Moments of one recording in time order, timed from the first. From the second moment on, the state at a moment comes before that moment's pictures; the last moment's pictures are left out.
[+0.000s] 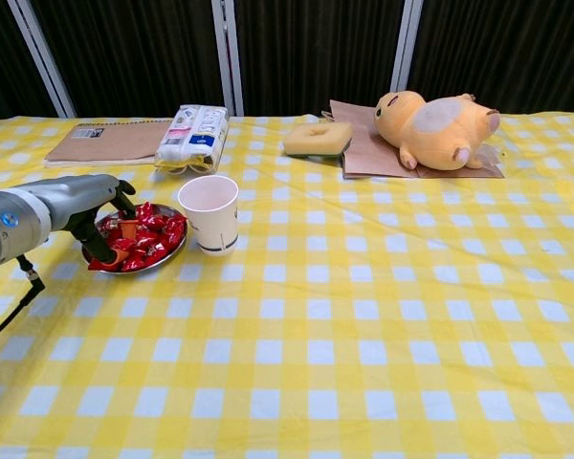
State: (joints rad) left arm -0.79 -1.64 -0.19 -1.52 0.52 1.14 0.71; right arm 0.15 -1.47 0.07 -0.75 -1.54 1.53 0.72
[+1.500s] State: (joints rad) left arm -0.99 -1.65 -0.34 -1.61 0.46 1.17 0.79; right arm 0.15 -1.47 0.07 -0.74 -1.54 1.53 0.74
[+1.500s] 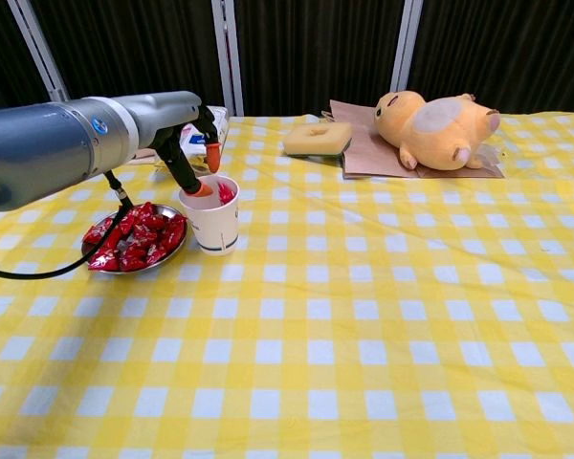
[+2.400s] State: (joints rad) left arm -0.86 -1.49 -0.20 -1.66 0.47 1.17 0.75; right arm 0.15 -1.47 0.07 -0.74 -1.54 1.53 0.73
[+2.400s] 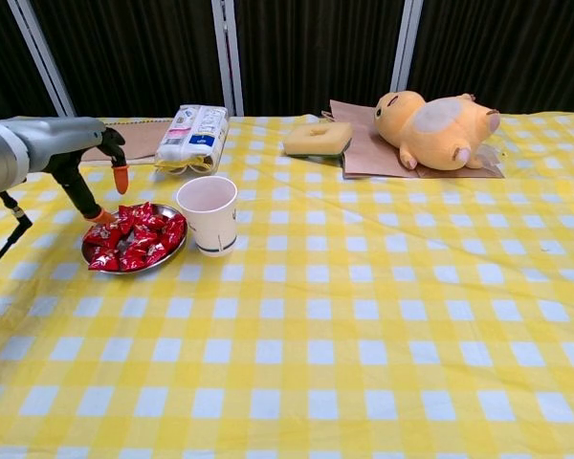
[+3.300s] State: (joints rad) left arm -0.89 -1.63 -0.18 -1.50 0.45 1.11 0.79; right arm 0.15 -1.47 0.07 -0.75 -1.54 1.53 0.74
